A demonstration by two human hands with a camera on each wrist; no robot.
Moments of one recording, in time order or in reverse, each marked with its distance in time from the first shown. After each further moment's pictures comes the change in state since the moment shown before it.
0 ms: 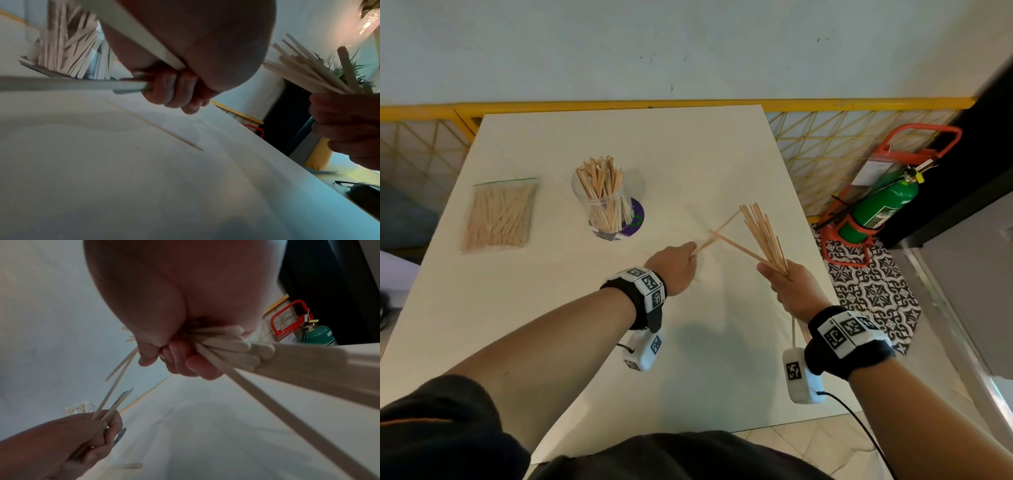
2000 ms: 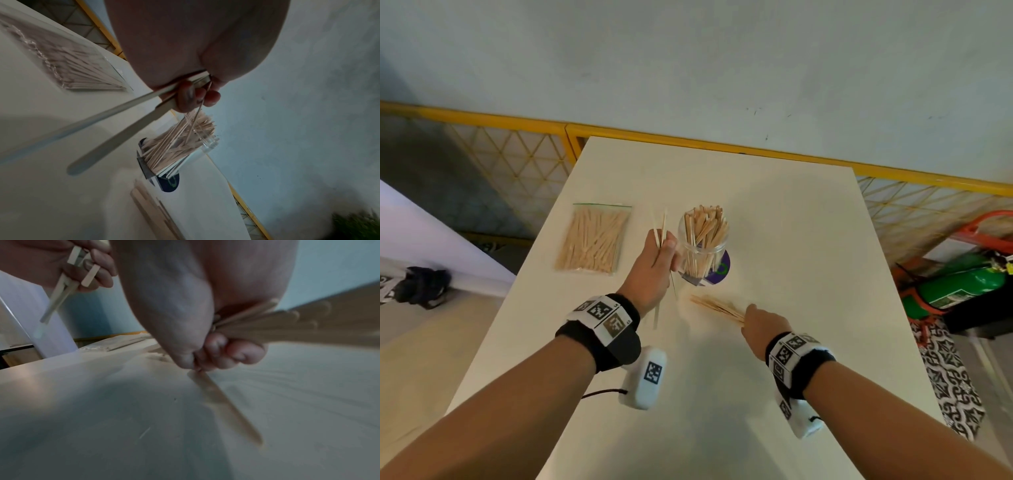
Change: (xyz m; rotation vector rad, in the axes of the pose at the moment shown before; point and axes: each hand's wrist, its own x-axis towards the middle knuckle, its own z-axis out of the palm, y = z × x) left_hand -0.056 -0.124 -0.130 -0.941 0.454 -0.078; right_hand 0.074 -0.097 0.175 -1.157 -0.279 -0.145
